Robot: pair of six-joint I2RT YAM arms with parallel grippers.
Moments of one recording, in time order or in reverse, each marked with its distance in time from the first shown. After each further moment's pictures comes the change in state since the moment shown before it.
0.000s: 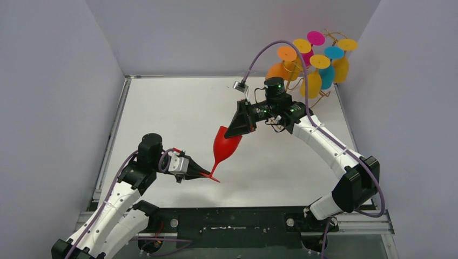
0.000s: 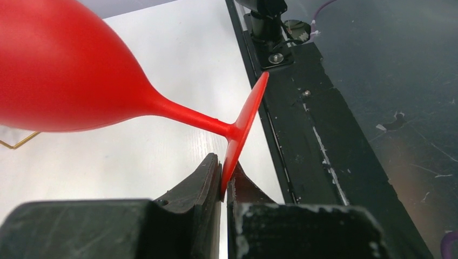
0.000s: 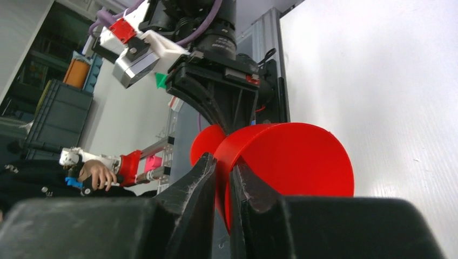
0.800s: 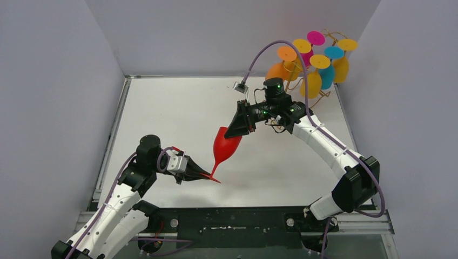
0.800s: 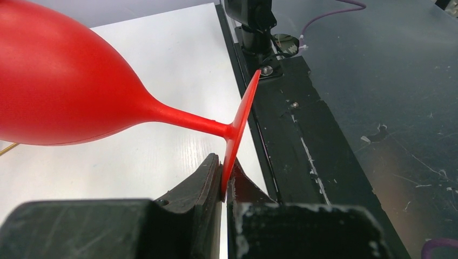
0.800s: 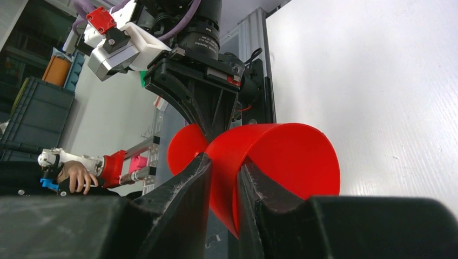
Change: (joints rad) left arm -0.006 -0.019 -0.025 0.117 0.025 -0.137; right arm 0.000 0.000 0.000 -0.020 0.023 -0.044
